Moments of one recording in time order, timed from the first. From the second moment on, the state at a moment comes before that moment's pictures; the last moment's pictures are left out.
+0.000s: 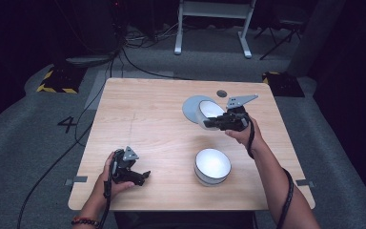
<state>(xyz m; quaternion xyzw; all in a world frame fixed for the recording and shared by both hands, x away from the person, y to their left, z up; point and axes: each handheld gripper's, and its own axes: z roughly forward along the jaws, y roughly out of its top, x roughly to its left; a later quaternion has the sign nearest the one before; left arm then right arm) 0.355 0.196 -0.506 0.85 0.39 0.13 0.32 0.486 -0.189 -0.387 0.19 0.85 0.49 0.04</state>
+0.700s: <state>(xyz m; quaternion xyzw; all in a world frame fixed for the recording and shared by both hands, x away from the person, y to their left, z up) 0.355 0.196 -0.506 0.85 0.39 0.14 0.32 0.518 -0.185 -0.397 0.22 0.85 0.47 0.06</state>
